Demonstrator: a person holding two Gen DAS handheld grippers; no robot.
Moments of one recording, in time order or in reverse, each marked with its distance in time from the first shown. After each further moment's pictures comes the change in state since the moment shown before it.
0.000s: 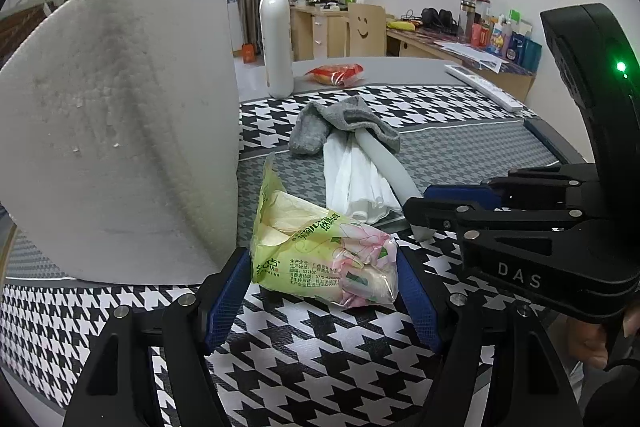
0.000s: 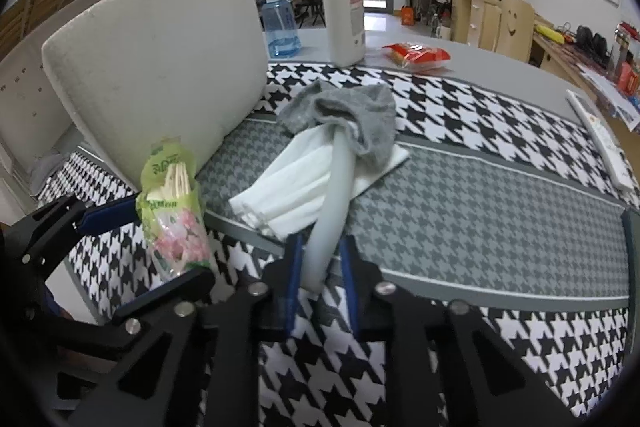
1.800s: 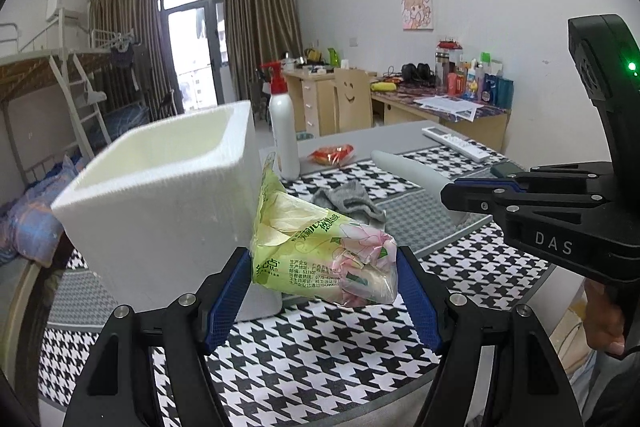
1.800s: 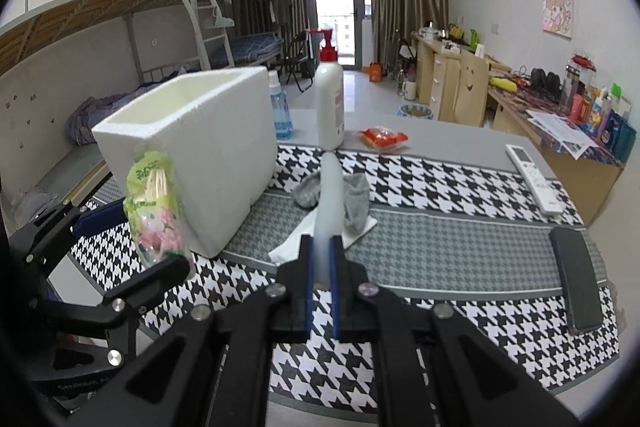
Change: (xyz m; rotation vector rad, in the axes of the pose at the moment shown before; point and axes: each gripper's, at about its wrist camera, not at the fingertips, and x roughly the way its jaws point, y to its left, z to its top) left arm -0.089 0.011 0.005 0.085 -0.238 -0.010; right arm -0.104 0.035 0.003 0.017 -0.247 -0.133
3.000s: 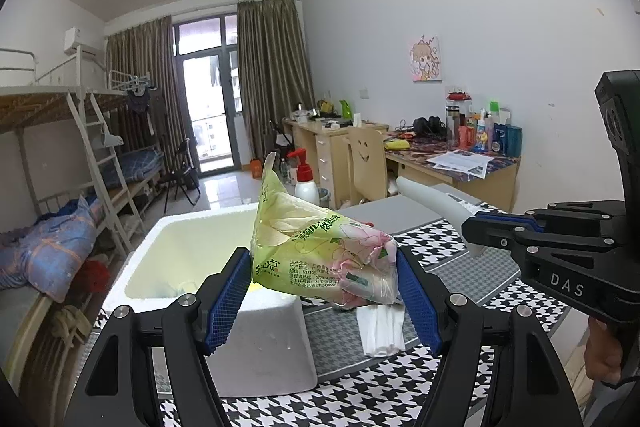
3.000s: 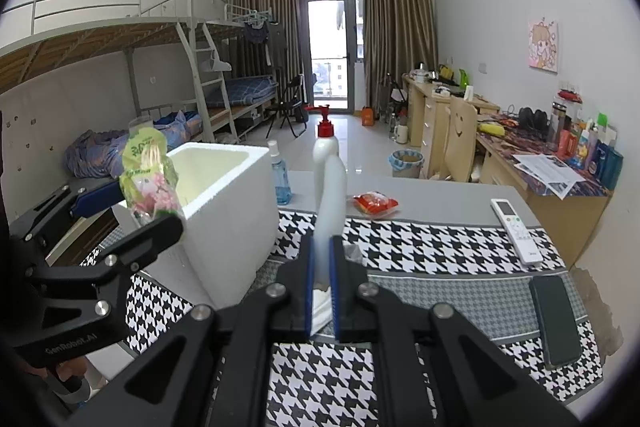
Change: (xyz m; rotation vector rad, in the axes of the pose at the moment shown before) left arm -0.024 0.017 0.054 0.005 -0.188 0.052; right arm -0.029 0.002 0.036 -0.001 -0.158 -0.022
